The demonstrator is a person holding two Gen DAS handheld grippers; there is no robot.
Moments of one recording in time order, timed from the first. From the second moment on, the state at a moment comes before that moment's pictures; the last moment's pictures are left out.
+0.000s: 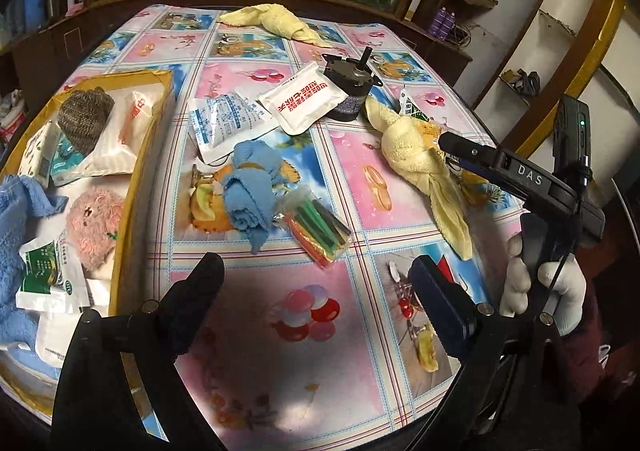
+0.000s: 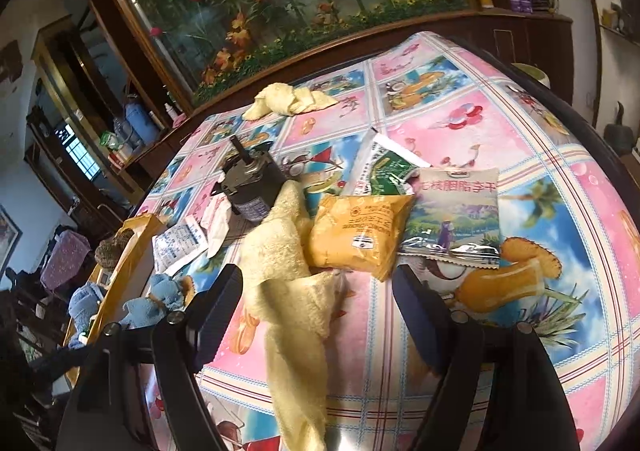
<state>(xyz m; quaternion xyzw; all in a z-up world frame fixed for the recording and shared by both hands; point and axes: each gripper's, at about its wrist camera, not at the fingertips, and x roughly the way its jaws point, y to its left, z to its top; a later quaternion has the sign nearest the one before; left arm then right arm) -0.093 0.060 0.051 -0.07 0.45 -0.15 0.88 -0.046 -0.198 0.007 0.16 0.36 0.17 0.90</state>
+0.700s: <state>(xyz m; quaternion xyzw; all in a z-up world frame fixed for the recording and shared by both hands) -0.005 0.066 0.024 0.00 0.47 -0.08 0.88 -0.011 -0.129 0.003 0.03 0.40 0.23 0.89</state>
